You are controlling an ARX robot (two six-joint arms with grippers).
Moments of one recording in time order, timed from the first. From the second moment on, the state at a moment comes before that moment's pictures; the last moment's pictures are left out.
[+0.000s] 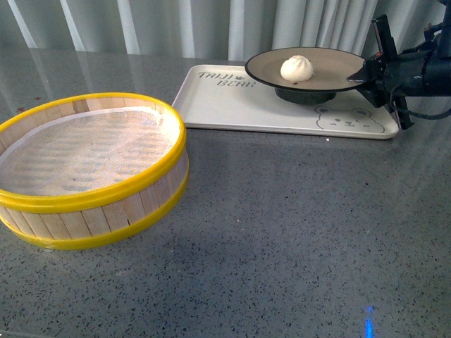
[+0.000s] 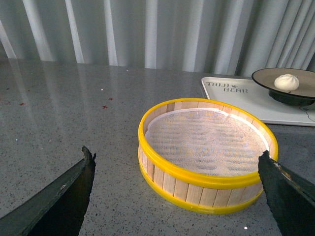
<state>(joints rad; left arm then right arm) 0.00 0.00 0.03 0.00 0.00 0.00 -0.01 2.35 1.58 0.42 -0.36 1.09</state>
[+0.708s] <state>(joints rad) 0.00 0.00 0.03 0.00 0.00 0.00 -0.03 2.36 1.58 0.37 -0.35 1.11</state>
